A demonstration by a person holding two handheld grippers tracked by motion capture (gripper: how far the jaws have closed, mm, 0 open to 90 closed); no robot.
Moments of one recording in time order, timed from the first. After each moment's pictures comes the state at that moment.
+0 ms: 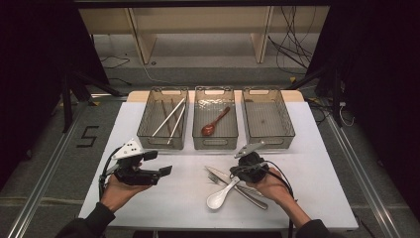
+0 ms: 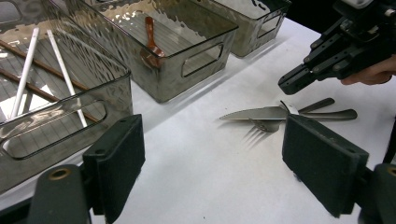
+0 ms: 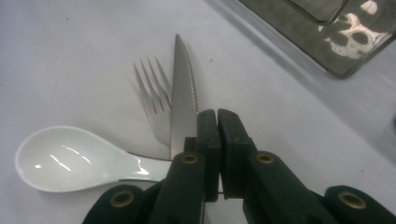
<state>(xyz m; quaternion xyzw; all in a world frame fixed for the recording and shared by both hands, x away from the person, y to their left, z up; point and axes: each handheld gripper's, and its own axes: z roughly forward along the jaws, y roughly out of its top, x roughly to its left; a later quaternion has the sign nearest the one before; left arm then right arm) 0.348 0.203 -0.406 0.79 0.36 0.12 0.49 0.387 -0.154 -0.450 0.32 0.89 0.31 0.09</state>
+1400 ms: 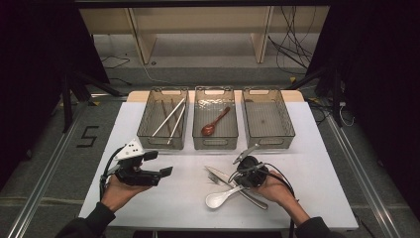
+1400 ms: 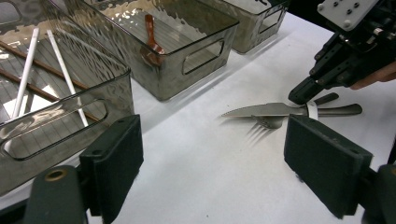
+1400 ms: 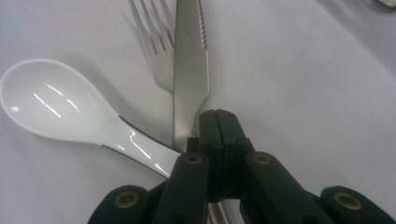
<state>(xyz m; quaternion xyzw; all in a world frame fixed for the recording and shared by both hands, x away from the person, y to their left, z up) 0.348 0.202 -0.407 0.79 0.35 0.13 0.48 0.382 -0.154 -0.460 0.32 0.92 0.22 0.05</state>
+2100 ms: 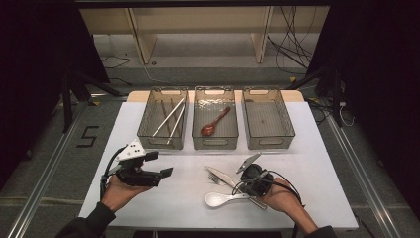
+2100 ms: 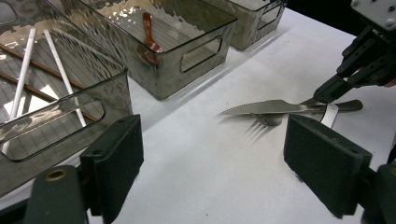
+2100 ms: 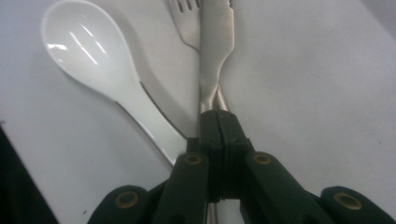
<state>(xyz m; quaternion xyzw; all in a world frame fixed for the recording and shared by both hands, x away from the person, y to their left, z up) 0.348 0.199 -0.408 0.80 0.35 0.13 0.48 0.353 -0.160 -0.447 0.31 0.93 0.19 0.06</state>
